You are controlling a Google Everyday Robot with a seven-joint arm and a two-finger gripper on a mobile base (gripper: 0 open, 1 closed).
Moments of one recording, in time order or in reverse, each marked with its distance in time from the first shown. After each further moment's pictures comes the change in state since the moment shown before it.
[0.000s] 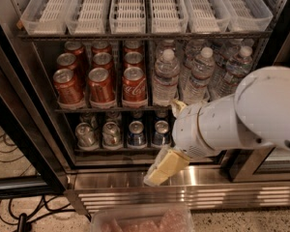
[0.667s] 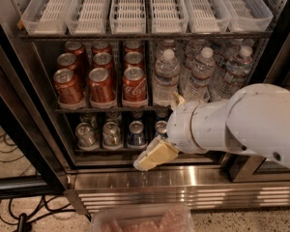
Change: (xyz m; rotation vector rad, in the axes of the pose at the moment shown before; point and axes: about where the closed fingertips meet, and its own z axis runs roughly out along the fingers) arm -0.012 -0.028 0.015 0.152 -0.094 0.073
